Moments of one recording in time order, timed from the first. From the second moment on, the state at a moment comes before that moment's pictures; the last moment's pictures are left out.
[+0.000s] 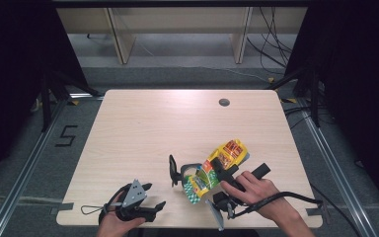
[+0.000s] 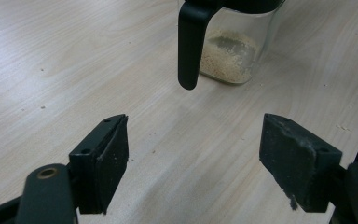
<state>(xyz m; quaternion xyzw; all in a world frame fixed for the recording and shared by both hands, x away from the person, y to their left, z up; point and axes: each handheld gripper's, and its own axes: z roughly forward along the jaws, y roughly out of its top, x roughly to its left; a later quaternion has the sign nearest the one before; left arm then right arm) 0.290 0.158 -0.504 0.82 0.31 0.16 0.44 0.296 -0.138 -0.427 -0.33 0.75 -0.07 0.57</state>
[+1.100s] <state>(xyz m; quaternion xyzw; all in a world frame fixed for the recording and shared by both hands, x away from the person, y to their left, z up) 0.291 0.159 -0.504 0.83 0.31 0.17 0.43 0.295 -0.141 -0.428 -0.32 0.75 -0.07 0.57</state>
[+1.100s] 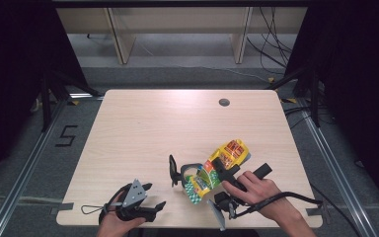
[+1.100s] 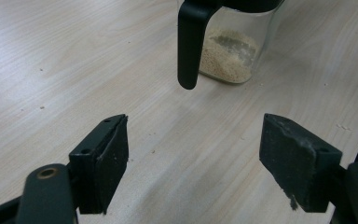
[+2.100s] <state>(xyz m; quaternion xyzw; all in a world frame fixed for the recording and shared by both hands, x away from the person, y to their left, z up) 0.291 0.159 -0.504 0.83 0.30 0.17 0.44 0.299 -0.144 -0.425 -0.33 0.75 -0.07 0.57</state>
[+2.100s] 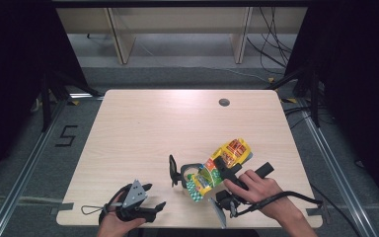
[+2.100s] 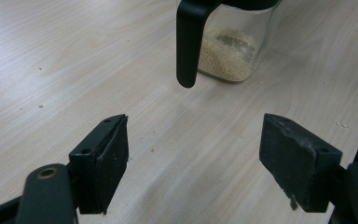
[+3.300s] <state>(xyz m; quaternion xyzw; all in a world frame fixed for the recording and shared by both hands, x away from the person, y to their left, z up) 0.291 0.159 -0.503 0.83 0.31 0.17 0.44 0.296 -0.141 -0.427 -0.34 0.75 -0.07 0.57</state>
